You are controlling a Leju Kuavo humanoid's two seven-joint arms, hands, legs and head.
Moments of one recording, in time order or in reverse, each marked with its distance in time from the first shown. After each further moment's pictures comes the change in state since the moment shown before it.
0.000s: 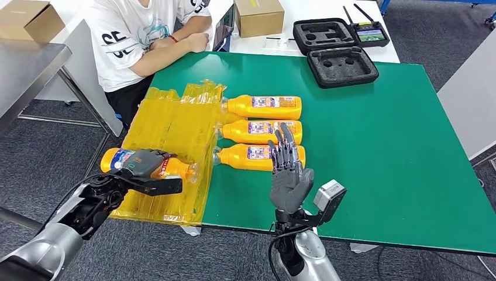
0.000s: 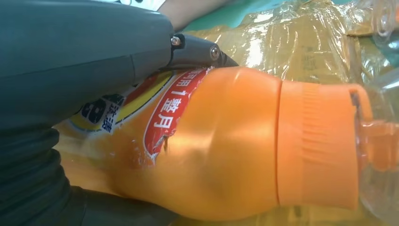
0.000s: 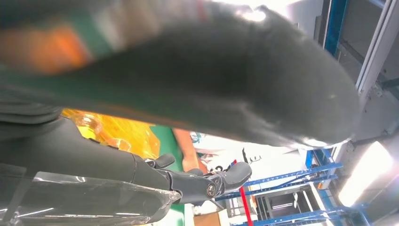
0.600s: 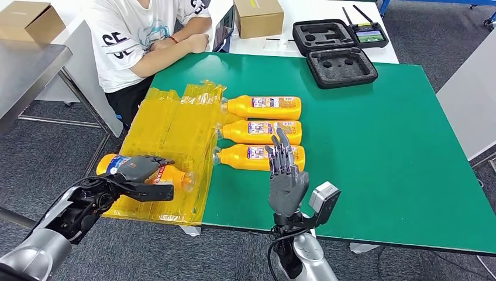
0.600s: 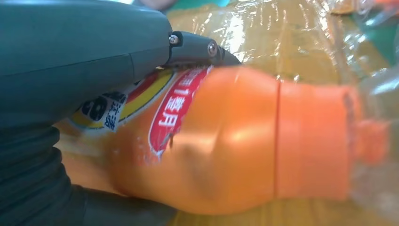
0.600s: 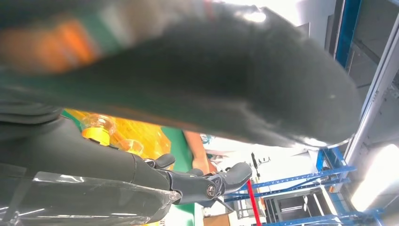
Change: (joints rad) left arm 0.036 0.056 0.008 -0.075 0.069 -0.163 -0.098; right arm 0.007 0.001 0.003 0.031 0.017 0.006 0.004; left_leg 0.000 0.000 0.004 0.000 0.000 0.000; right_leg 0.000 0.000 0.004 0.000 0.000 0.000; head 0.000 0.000
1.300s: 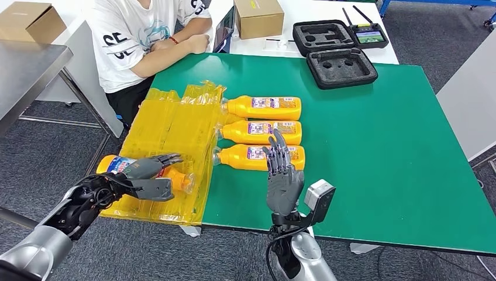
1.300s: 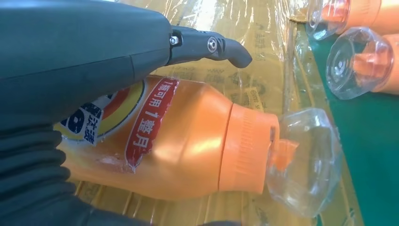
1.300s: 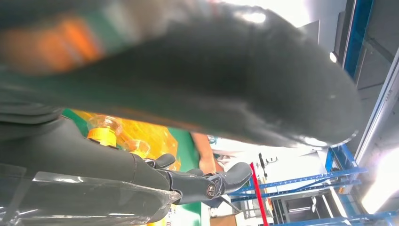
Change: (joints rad) left arm -0.020 -0.006 0.000 0.012 0.193 -0.111 -0.086; right arm -0.009 0.000 0.015 0.016 0.001 -0.025 0.022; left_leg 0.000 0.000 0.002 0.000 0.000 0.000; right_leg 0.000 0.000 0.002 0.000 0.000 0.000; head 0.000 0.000
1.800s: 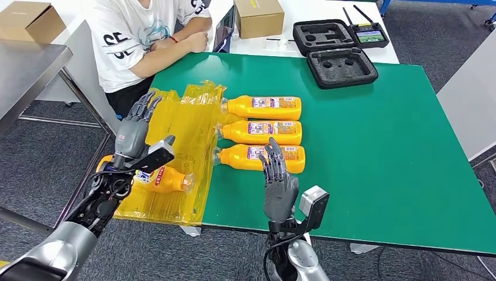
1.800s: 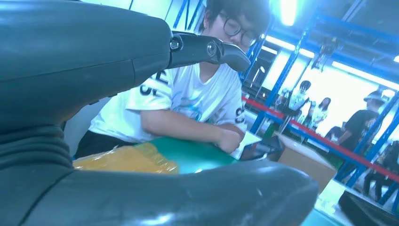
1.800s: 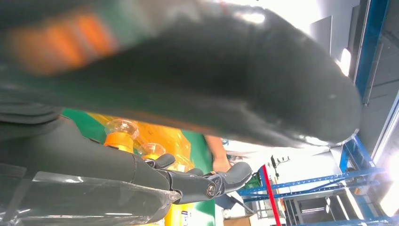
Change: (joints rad) left arm -0.009 -0.165 0.141 -0.007 0.098 0.813 -0.060; right arm 0.041 0.009 0.012 -0.003 0.020 -0.012 0.012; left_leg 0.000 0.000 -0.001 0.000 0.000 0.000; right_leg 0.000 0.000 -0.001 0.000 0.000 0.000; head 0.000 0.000
